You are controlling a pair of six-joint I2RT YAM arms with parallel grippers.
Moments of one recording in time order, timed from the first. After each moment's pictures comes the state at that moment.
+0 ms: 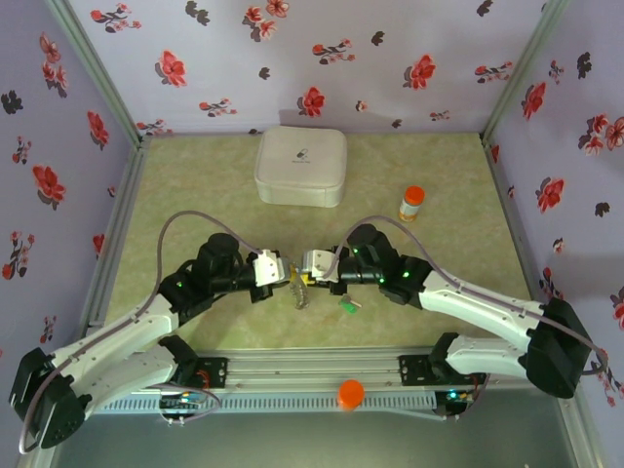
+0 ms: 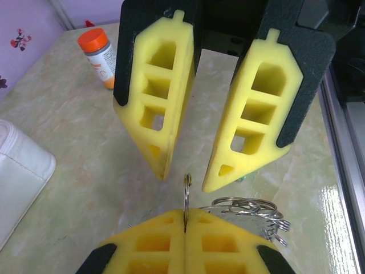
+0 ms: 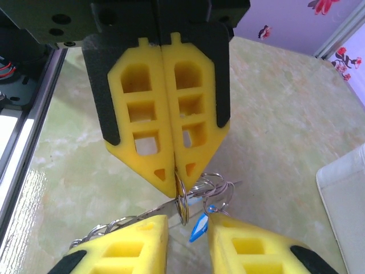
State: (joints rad) left arm -0.78 0.89 0.56 -0.15 0.46 0.50; right arm 0.93 1.15 0.74 -0.11 -0.38 -0.59
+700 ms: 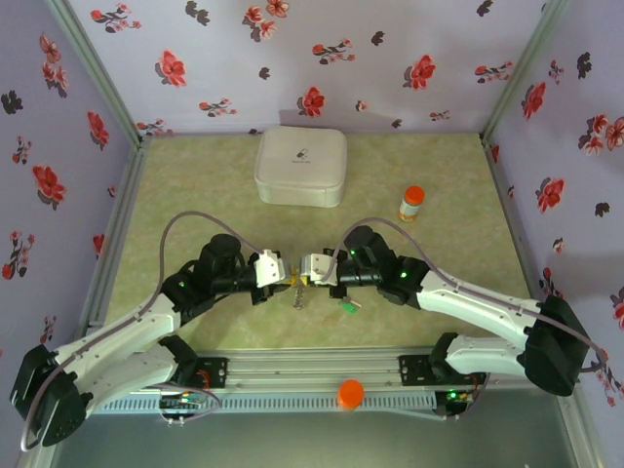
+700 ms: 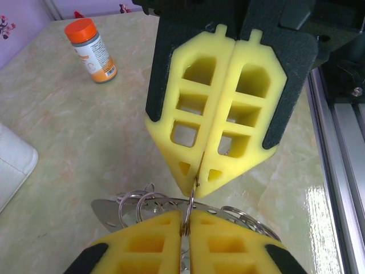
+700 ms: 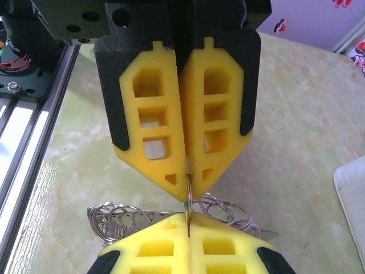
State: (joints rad) left arm -0.78 0.91 0.54 -0.12 0.48 0.45; right arm 0.94 1.17 0.74 -0.13 -0.40 -0.60
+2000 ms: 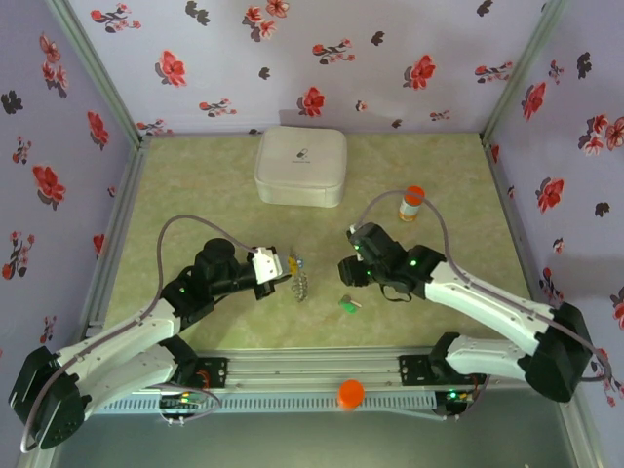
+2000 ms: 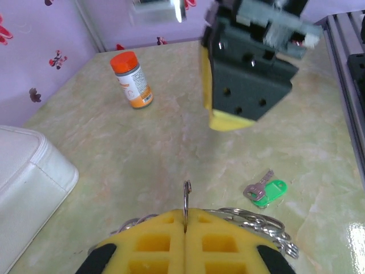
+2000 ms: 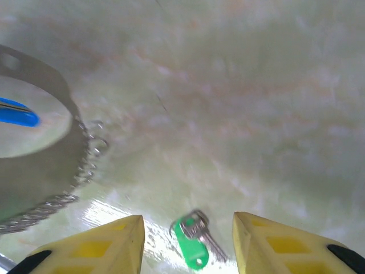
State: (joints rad) left arm -0.78 0.89 0.47 0.08 0.41 0.42; right arm 0.87 1.16 0.85 -0.69 0.08 0.54
